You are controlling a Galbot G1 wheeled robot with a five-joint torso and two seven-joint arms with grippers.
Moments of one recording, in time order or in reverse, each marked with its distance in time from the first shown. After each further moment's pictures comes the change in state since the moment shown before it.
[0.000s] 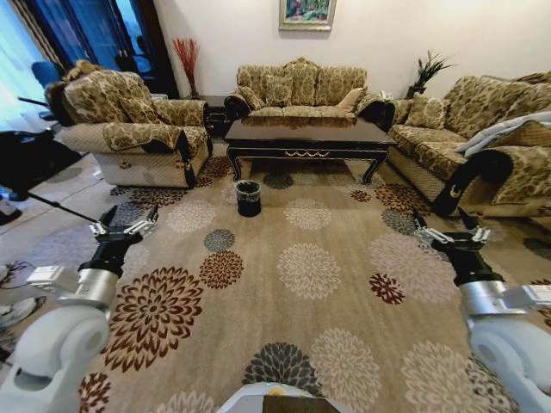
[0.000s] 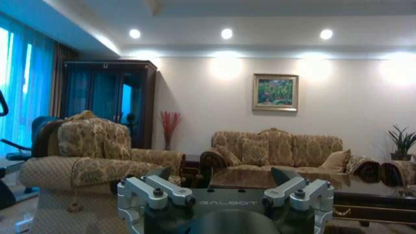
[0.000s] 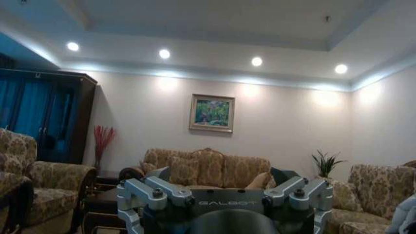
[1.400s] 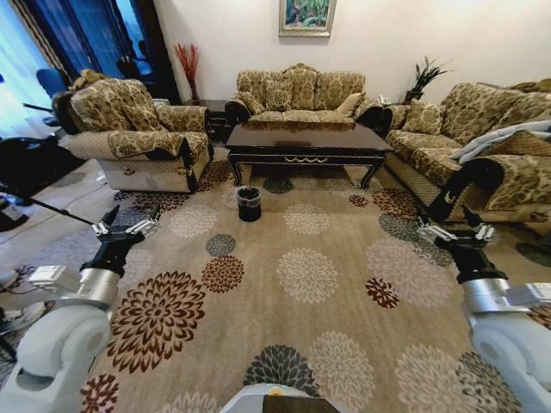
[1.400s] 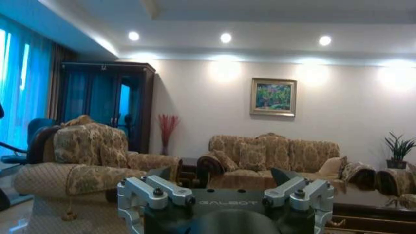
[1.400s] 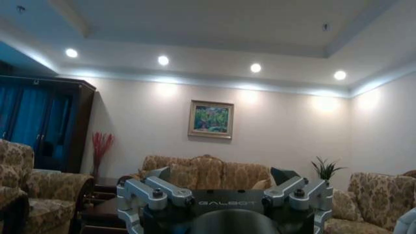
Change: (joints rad) left arm 0.000 -0.013 0.007 -0.014 -0.005 0.007 0.001; right arm 0.008 -0.012 0.005 -0.005 0.012 0.005 0.003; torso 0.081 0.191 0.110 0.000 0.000
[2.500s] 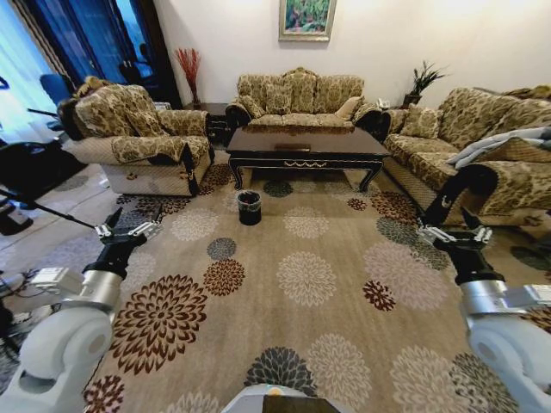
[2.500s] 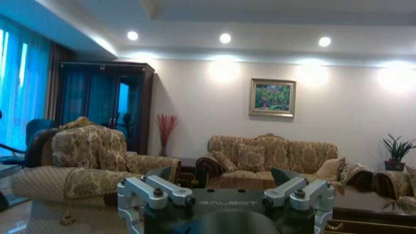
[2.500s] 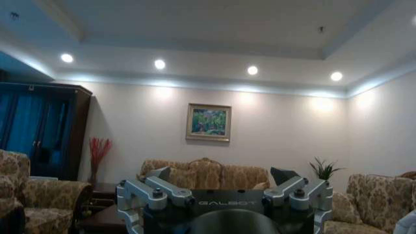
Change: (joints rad) left arm 0.006 -0.005 0.007 -0.005 0.002 0.003 0.000; right arm 0.011 0.015 -0.008 -0.003 0.003 0.002 0.002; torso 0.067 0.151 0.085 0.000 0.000
